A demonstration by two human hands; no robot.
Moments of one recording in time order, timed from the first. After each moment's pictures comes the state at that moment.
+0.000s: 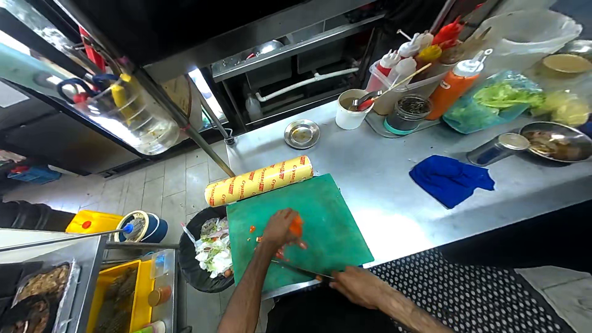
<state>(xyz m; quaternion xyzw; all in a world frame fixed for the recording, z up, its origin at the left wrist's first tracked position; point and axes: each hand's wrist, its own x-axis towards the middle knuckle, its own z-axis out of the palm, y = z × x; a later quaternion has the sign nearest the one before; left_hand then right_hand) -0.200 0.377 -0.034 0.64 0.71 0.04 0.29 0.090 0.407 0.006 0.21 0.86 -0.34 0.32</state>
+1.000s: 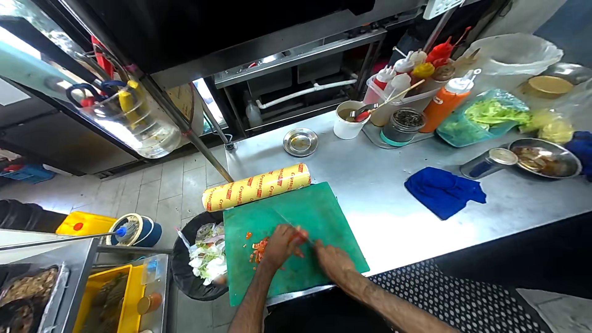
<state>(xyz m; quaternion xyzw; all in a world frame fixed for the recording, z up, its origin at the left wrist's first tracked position) -0.177 0.347 -0.070 0.65 0.70 0.24 0.19 0.011 0.423 0.031 0.43 0.82 -0.24 0.30</state>
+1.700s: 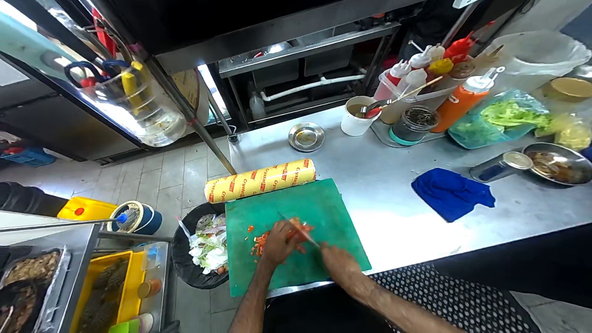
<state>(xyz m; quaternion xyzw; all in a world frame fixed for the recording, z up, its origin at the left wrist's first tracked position) -0.179 0.333 -0.080 0.61 0.71 0.30 0.18 0.010 0.416 0.036 0.43 0.81 -0.23 0.34</state>
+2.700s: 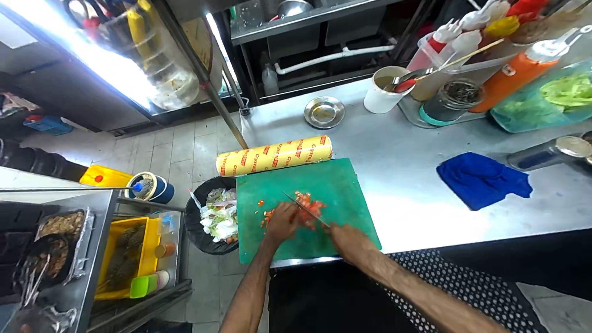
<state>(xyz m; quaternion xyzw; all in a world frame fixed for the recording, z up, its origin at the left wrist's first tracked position) -0.183 0.306 -0.070 0.59 0.74 0.30 0.15 0.006 0.416 0.061 0.37 0.82 -0.25 0.35</state>
